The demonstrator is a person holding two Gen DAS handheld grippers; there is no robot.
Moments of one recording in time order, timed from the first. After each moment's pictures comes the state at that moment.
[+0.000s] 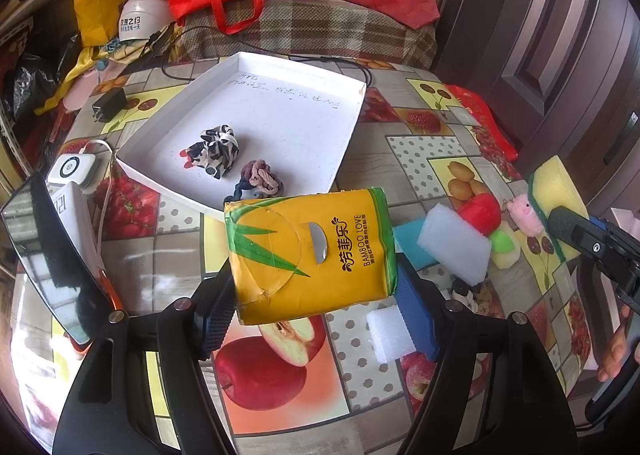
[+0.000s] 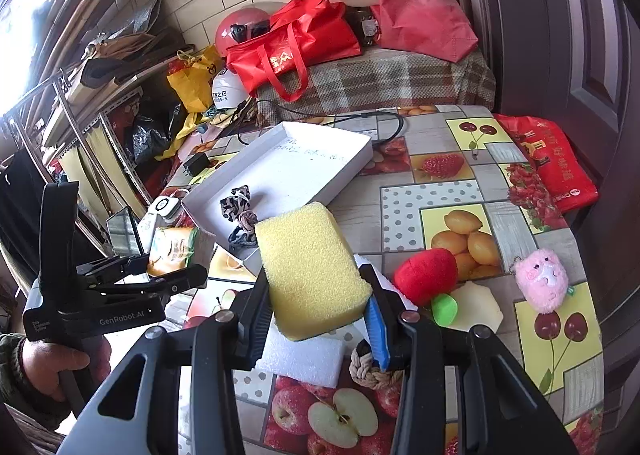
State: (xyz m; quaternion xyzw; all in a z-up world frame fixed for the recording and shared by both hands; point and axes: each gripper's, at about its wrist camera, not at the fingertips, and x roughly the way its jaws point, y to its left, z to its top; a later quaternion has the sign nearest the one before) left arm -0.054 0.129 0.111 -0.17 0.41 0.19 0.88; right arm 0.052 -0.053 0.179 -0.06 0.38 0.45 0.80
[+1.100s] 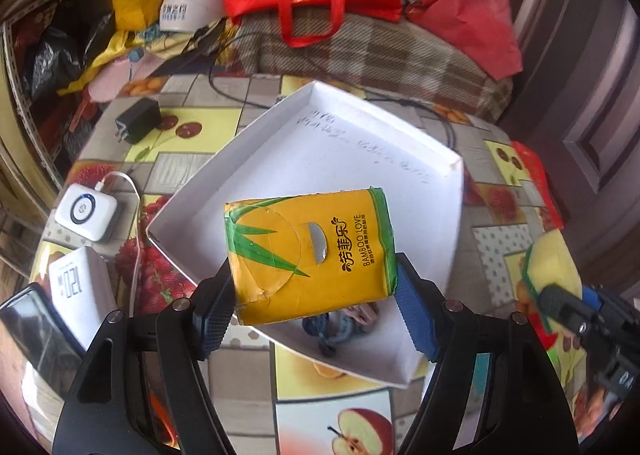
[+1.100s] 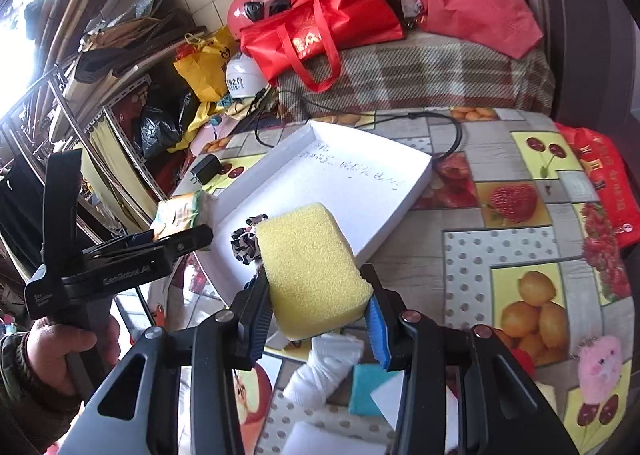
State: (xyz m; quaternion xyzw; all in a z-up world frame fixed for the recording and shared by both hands) left arm 0.005 0.269 0.109 -0.23 0.39 0.26 0.85; right arm 0.105 0.071 0.160 -0.07 0.42 0.49 0.76
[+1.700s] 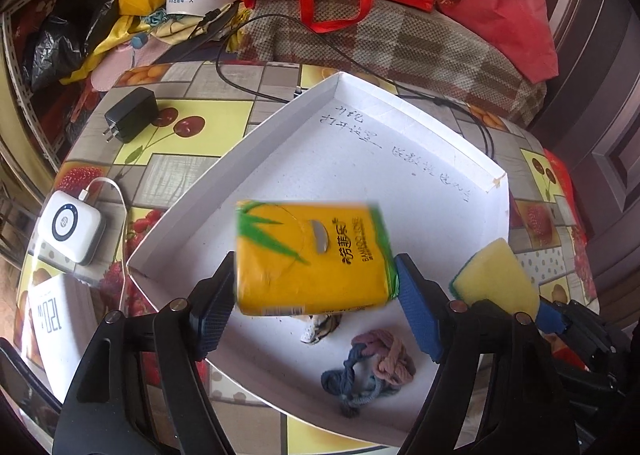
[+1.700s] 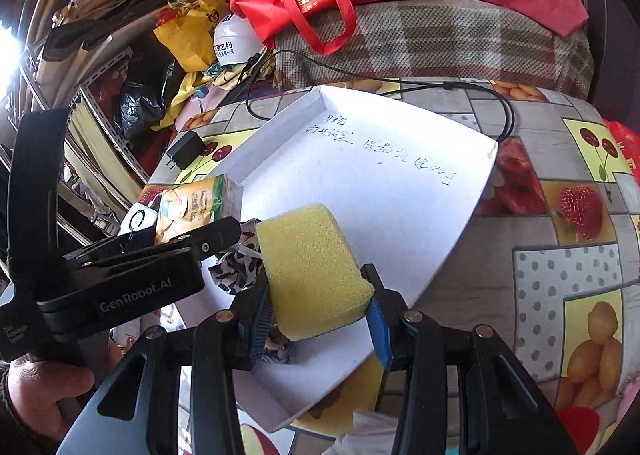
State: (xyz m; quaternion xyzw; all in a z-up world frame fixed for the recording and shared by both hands) left arm 0.038 0.306 0.083 -0.23 0.40 0.29 0.84; right arm 0.115 0.152 0.114 -0.10 0.45 0.47 0.75
